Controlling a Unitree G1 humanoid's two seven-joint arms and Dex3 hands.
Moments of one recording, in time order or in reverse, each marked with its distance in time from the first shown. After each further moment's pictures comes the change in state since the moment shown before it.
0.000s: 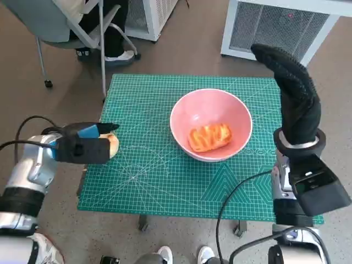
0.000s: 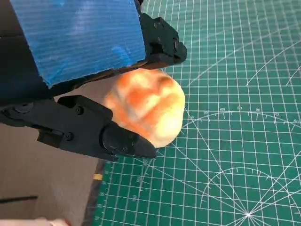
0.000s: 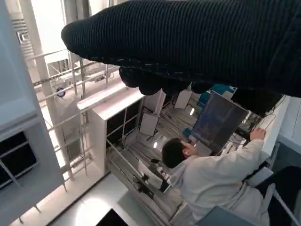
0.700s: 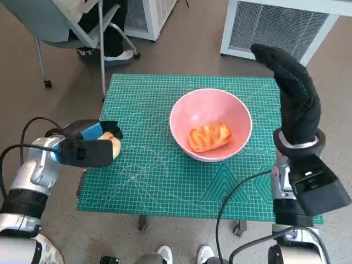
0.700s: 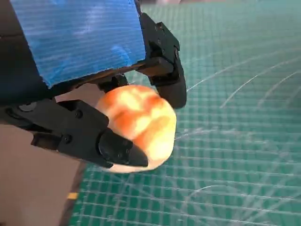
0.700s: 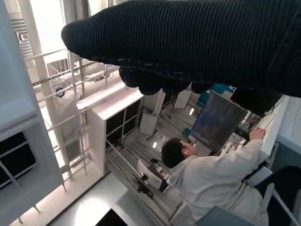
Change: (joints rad) left arm 0.043 -0.006 0.076 -0.110 -0.073 -0.079 0.104; right arm 0.000 0.000 0.003 0.001 0.020 0.001 0.004
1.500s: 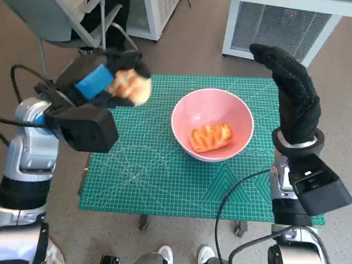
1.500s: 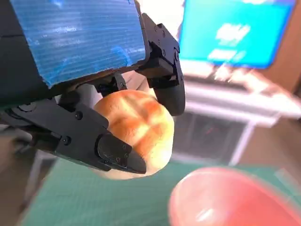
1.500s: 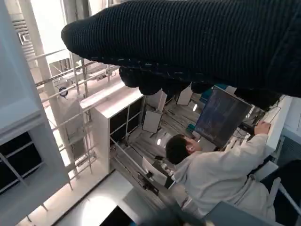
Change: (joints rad) left arm -0.207 -0.119 0.123 -0.404 -0.074 0.104 0.060; right arm -0.001 0.002 0.013 -0.008 0.016 0.004 0.009
